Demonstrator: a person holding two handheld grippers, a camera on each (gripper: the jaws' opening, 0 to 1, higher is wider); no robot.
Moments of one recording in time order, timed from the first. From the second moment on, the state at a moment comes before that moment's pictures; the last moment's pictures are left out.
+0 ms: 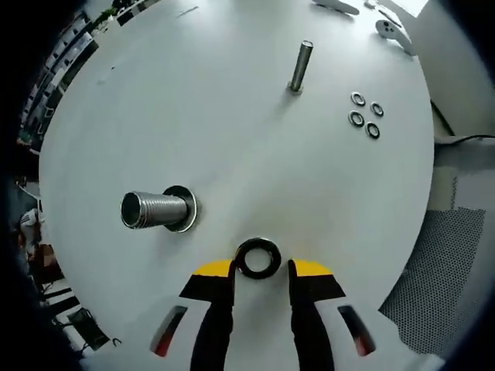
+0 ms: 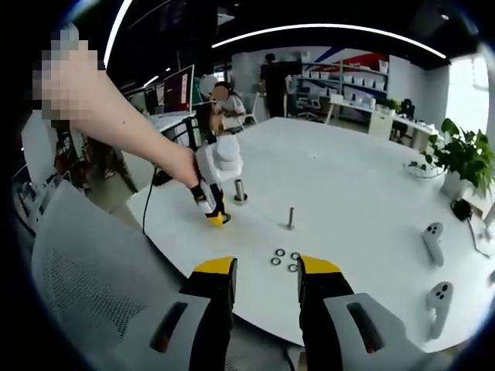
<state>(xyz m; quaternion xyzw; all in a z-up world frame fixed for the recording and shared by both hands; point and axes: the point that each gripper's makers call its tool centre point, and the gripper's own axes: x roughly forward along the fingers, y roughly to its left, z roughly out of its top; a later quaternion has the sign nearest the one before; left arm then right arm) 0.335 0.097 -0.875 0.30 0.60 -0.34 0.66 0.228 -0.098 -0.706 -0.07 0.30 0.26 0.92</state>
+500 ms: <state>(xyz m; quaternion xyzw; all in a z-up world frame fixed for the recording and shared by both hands) 0.339 0.099 -0.877 0.27 0.62 -0.30 0.67 0.229 -0.098 -0.706 -0.07 0.29 0.26 0.92</state>
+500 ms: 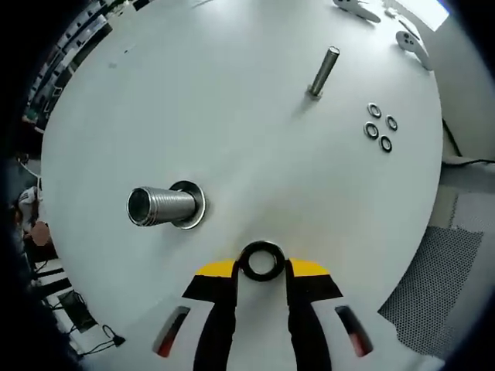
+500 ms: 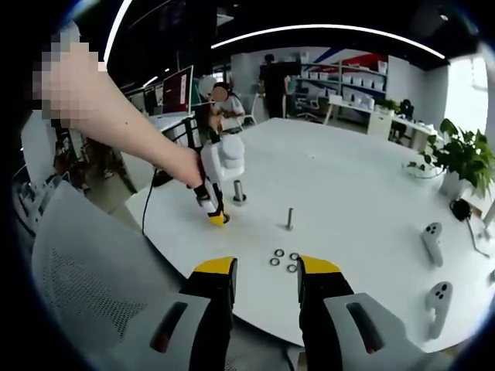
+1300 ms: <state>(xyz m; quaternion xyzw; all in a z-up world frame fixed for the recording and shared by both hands) 0.337 0.100 -0.875 0.25 0.58 -0.30 0.71 0.228 -0.098 -0.707 -0.07 0.30 0.27 0.91</state>
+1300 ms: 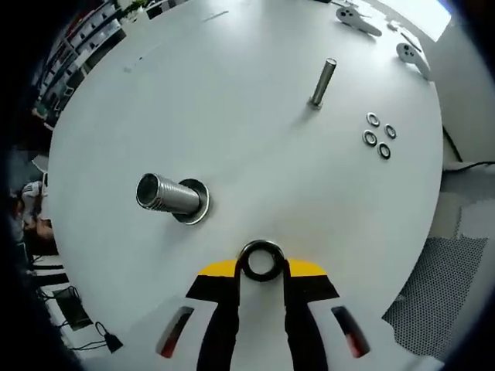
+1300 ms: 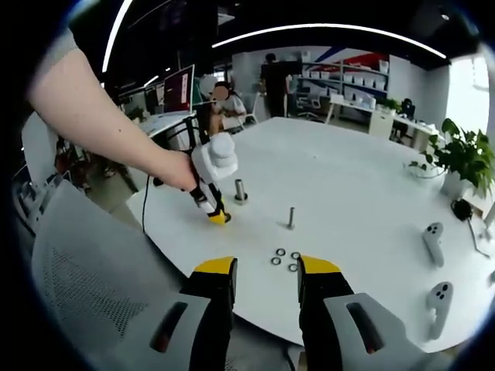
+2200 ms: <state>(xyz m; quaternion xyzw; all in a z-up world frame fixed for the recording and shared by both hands) 0.354 0.105 -0.819 0.26 0.52 -0.32 0.75 0.227 -0.096 -0.707 -0.07 0.30 0.27 0.91</state>
